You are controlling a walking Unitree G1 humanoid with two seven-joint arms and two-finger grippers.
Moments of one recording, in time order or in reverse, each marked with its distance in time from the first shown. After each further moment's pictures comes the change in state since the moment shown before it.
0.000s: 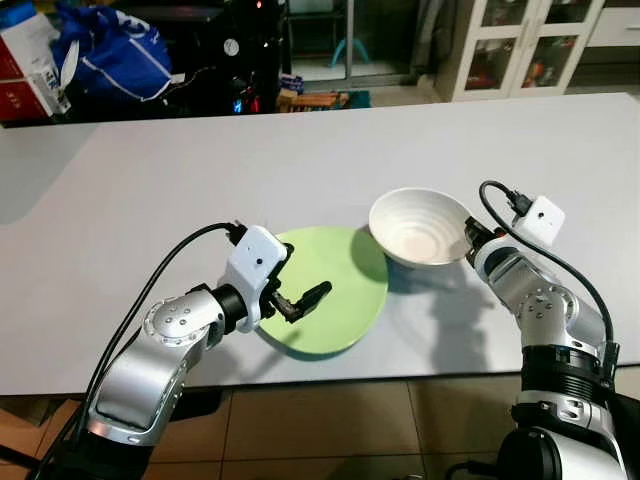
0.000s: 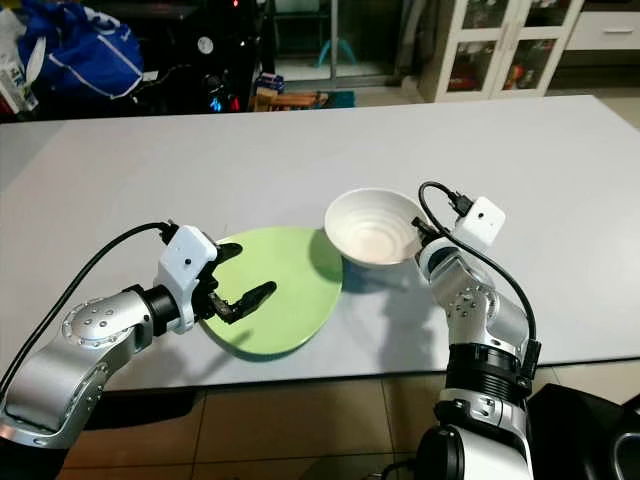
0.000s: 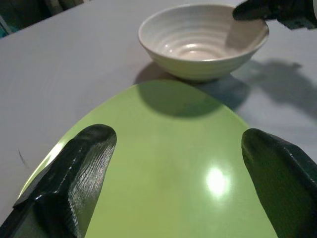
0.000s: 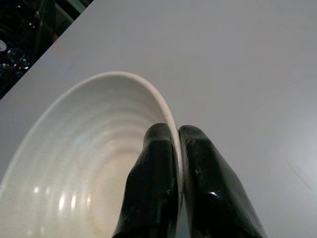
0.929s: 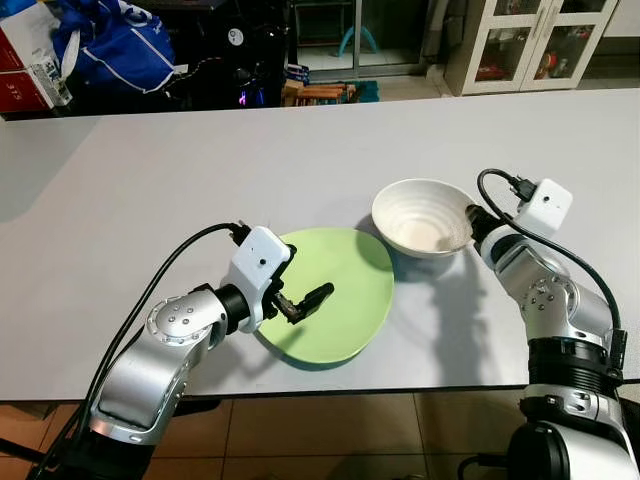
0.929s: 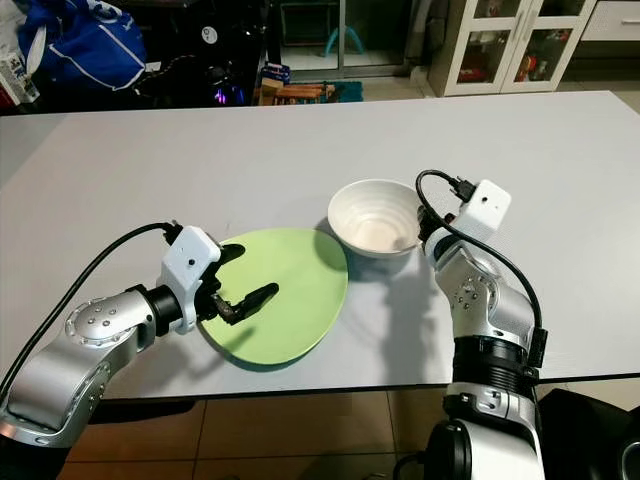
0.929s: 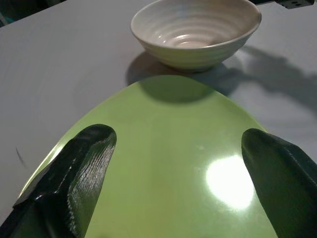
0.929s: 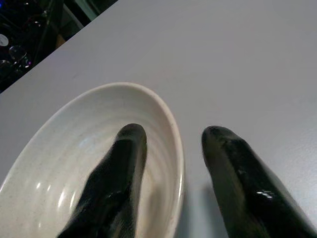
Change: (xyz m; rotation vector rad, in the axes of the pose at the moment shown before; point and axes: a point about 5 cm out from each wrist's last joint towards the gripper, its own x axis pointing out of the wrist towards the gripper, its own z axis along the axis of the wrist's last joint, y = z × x) left arm 0.002 -0.002 0.001 0.004 0.004 -0.011; right arm -0.001 0.005 0.015 -0.097 -0.062 0.028
